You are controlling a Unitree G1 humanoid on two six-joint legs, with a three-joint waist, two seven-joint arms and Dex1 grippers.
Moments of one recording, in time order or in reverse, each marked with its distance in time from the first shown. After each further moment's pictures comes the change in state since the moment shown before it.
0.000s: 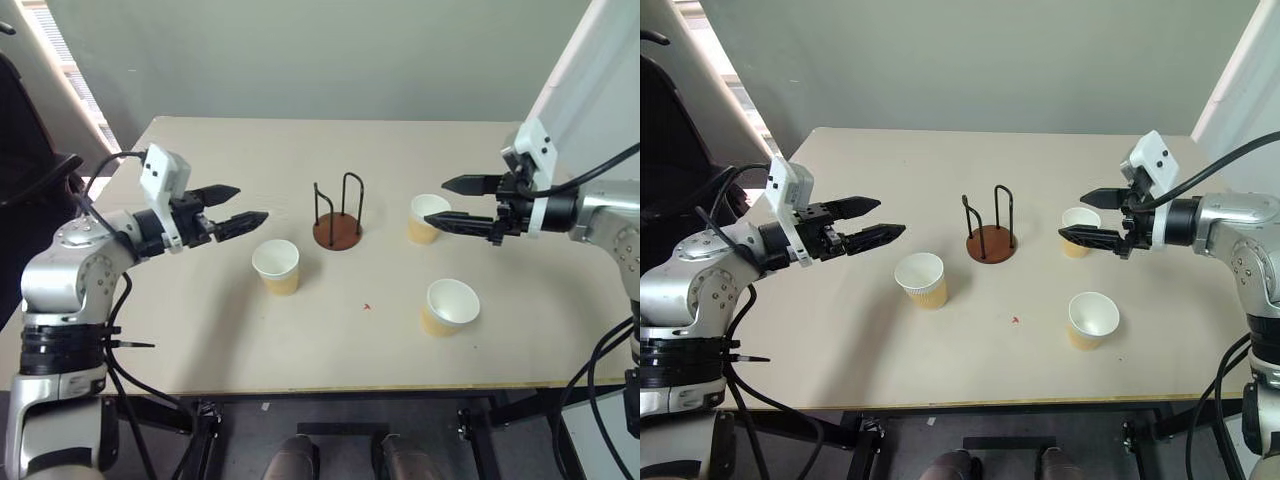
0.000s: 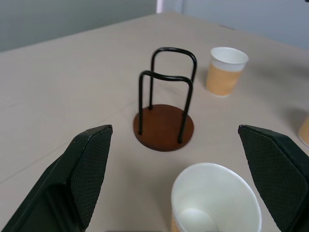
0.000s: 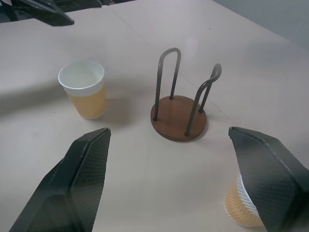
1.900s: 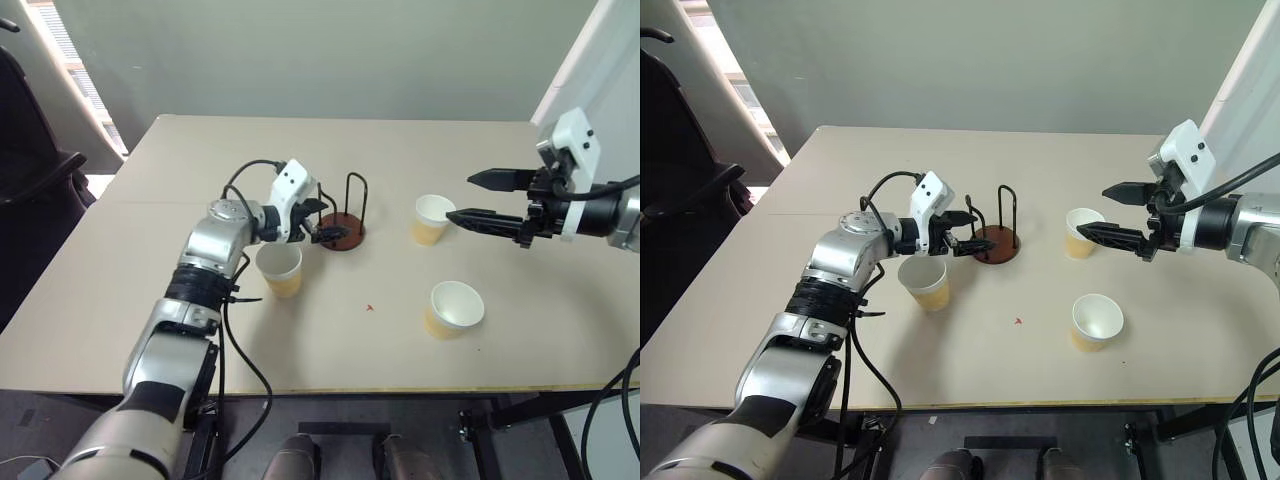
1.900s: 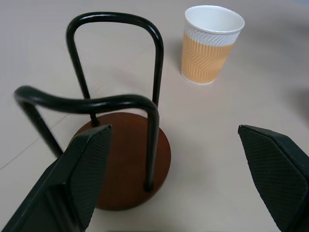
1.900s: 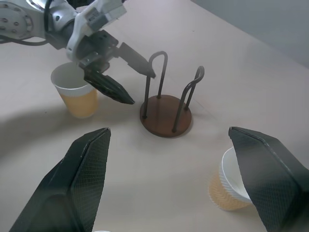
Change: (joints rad) left arm -0.362 -0.413 -0.309 0.504 0.366 -0.215 0.026; right arm 0.100 -0.103 -0.124 -0.152 0.112 0.074 -0.084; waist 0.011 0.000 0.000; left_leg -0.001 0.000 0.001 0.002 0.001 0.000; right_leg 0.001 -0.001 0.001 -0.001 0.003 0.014
